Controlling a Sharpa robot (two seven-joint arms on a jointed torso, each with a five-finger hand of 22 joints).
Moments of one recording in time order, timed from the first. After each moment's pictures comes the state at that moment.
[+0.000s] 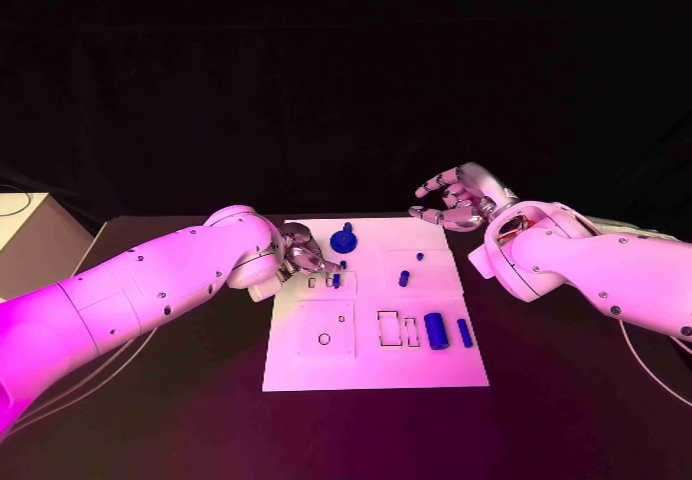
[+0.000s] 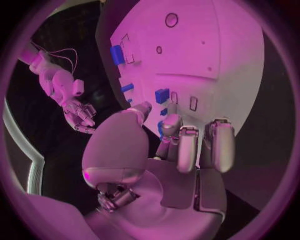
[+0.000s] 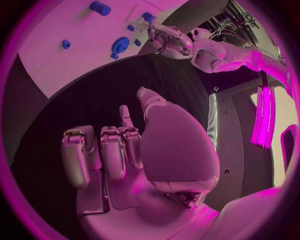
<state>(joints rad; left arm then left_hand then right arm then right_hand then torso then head) 1.20 -0.55 0.11 1.22 -0.99 0.13 -0.50 1.17 -0.14 0.32 0.29 0.14 0.83 0.13 0.57 0.47 1.23 0.05 1.23 1.02 1.47 -0.01 1.56 1.31 0.06 1.42 0.09 1.48 1.31 1.36 -0.85 -0.12 1.55 -1.00 -0.64 -0.14 1.39 -0.21 0.23 0.29 0.27 0.93 0.17 0.15 0.34 1.47 0.08 1.53 1.31 1.46 0.01 1.57 1.31 0.01 1.47 0.10 1.57 1.31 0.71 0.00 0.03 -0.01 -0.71</state>
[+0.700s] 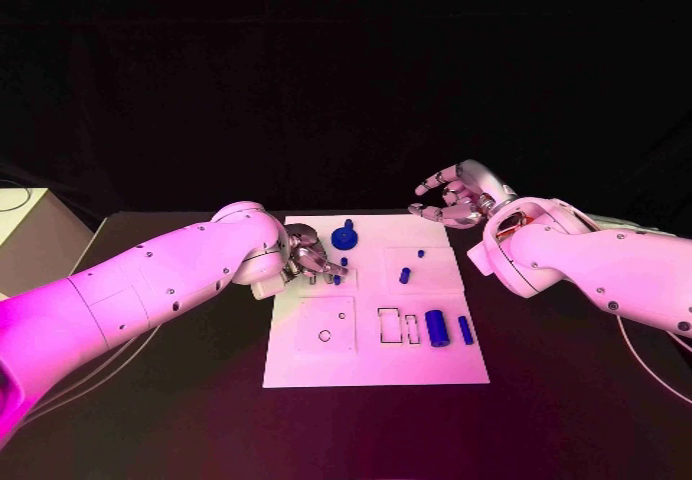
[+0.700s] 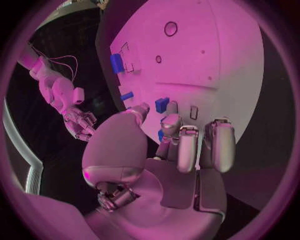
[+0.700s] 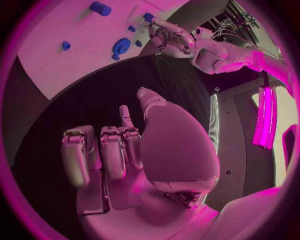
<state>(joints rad) 1.21 -0.53 0.11 1.20 -1.00 0.20 -0.51 1.14 -0.13 0.29 0.29 0.14 0.83 0.12 0.62 0.52 1.22 0.05 1.23 1.01 1.46 -0.01 1.56 1.31 0.06 1.42 0.09 1.48 1.31 1.36 -0.84 -0.12 1.55 -1.00 -0.64 -0.16 1.39 -0.21 0.23 0.29 0.27 0.93 0.17 0.15 0.34 1.47 0.08 1.53 1.31 1.46 0.01 1.57 1.31 0.01 1.47 0.10 1.57 1.31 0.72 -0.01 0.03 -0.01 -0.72</state>
